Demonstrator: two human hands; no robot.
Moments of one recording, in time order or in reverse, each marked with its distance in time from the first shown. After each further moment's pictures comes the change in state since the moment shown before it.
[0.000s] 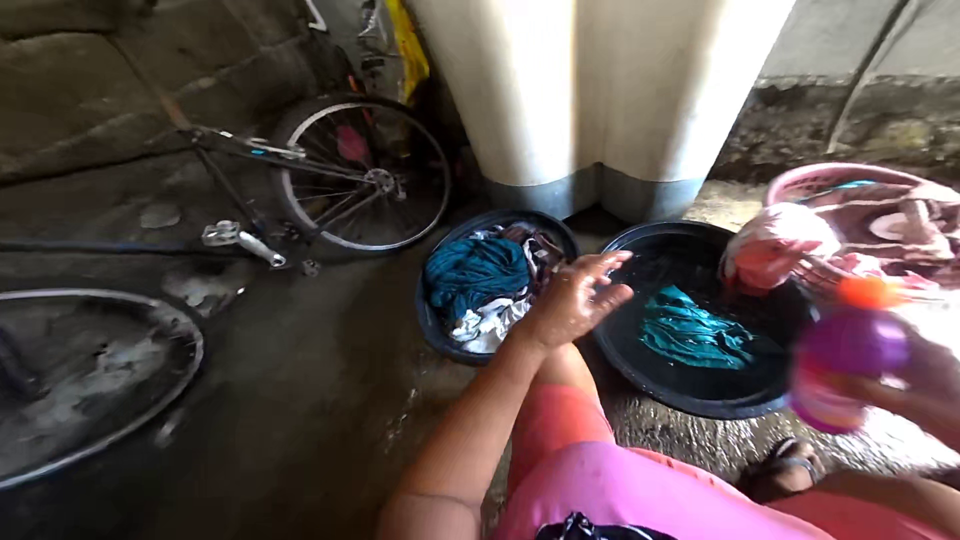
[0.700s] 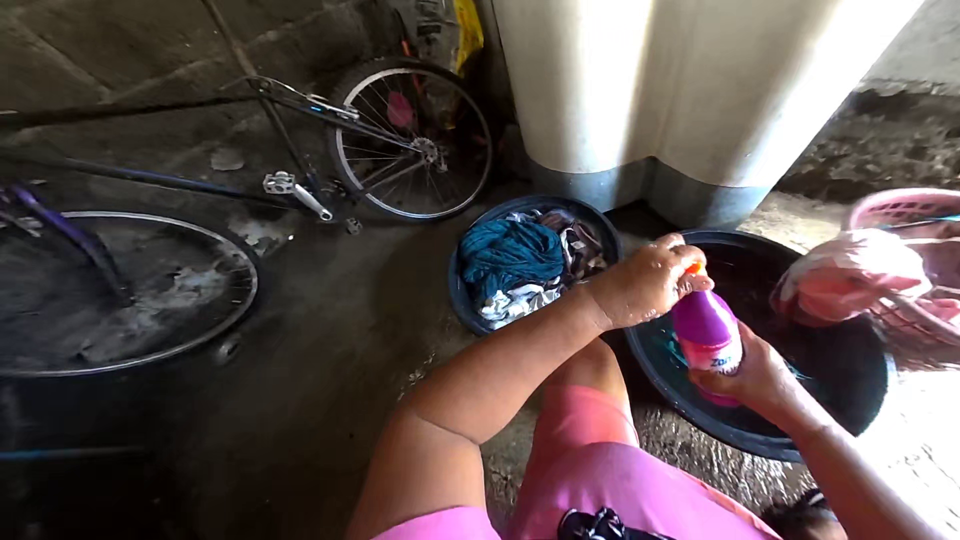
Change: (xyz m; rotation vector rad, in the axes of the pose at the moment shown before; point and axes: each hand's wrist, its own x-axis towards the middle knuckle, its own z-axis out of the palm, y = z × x) left_hand 0.031 0.006 -0.020 0.217 -0.056 0.188; right_hand 0.074 -0.004 0.167 -0.069 -0.237 0.014
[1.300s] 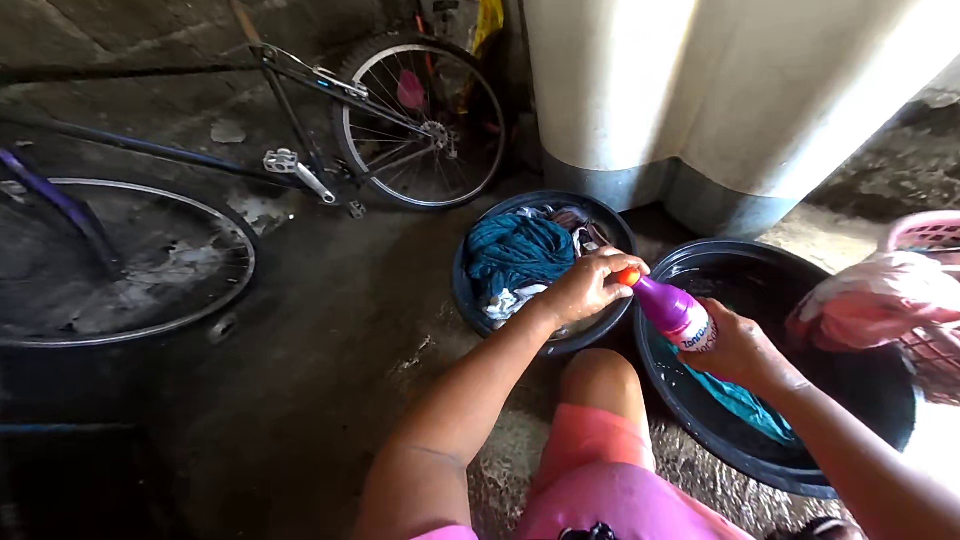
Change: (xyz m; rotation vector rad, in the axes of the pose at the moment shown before) left_hand -0.065 -0.104 -0.012 -0.241 0.090 -0.238; right_hand 0.081 -0.018 0.022 -0.362 -0.223 0.080
